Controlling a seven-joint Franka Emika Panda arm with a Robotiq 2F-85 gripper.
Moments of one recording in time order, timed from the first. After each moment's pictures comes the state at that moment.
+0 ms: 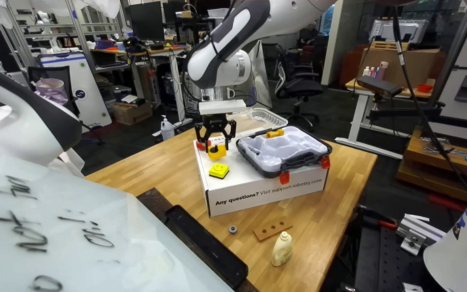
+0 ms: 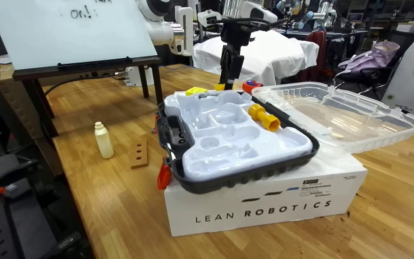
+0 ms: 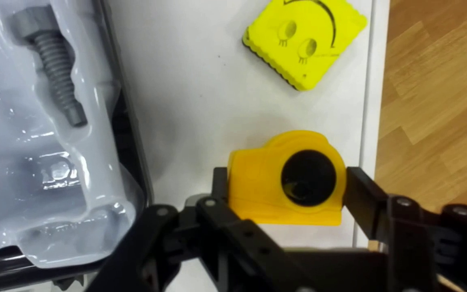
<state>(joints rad) -0.04 0.64 -0.09 -1.61 0.22 2.15 0.45</state>
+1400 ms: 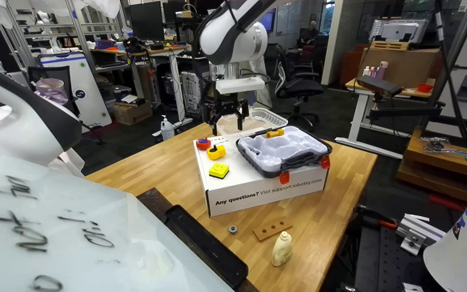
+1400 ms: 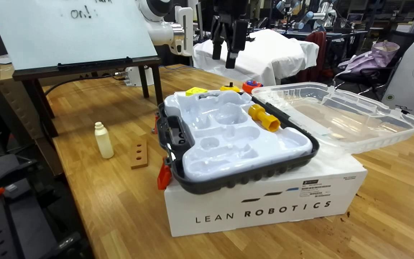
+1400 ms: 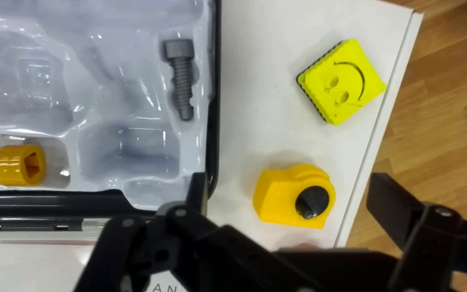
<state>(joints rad) -0.04 0.41 -0.10 -1.80 0.14 2.14 0.26</state>
